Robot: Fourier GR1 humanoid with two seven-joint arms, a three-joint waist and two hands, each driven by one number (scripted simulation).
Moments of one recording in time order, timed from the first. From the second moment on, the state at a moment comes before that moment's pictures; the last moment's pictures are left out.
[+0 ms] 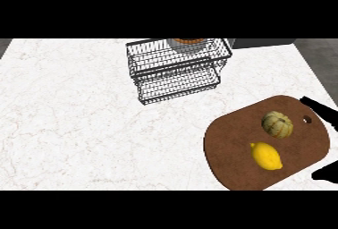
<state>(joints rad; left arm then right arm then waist) 0.73 0.53 -0.68 -1.79 0.48 0.40 0.06 -0.02 -0.94 0.22 -1.64 0.16 0.12 0.12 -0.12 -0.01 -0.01</state>
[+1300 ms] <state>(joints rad) 0.63 0.58 -0.76 -1.76 0.53 0.46 0.03 -0.03 -0.80 0.27 -1.54 0.24 0.01 0.15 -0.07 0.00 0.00</state>
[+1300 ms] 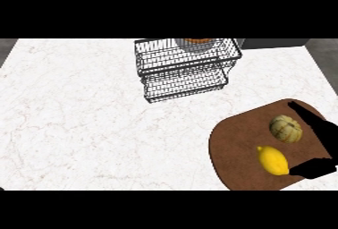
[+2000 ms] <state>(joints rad) 0.58 0.61 -0.81 -1.75 0.57 0.48 0.01 -0.08 -0.72 0.33 -1.48 0.29 -0.03 0.06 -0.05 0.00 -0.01</state>
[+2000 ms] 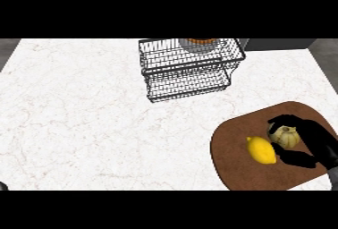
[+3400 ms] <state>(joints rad) 0.59 0.66 -0.88 -1.76 0.67 0.59 -0.06 -0.15 -0.63 0.27 -1.62 0.35 -0.16 0.30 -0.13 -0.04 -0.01</state>
